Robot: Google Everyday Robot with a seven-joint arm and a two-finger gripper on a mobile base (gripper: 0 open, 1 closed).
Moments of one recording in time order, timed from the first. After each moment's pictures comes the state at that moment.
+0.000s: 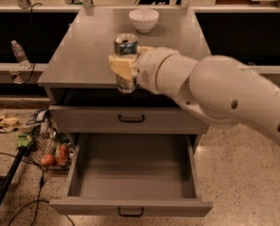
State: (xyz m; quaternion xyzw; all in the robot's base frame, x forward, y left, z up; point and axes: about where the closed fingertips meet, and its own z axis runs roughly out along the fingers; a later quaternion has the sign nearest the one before) arm 0.571 0.033 0.959 -0.26 0.72 0.22 0.61
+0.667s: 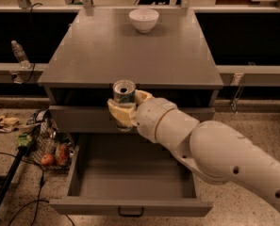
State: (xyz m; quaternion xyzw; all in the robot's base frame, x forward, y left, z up) arm 0.514 0.035 0.871 -0.27 0.71 0.24 0.61
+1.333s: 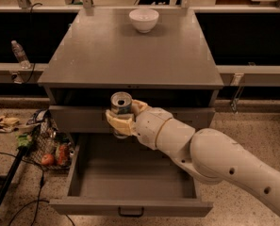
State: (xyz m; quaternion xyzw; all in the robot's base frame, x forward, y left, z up) arm 0.513 0.048 0.833 -0.31 0.67 0.27 0.61
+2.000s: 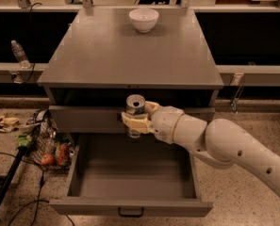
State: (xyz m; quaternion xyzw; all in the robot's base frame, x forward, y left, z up) arm 0.541 0.015 0.793 -0.34 0.67 0.30 0.59
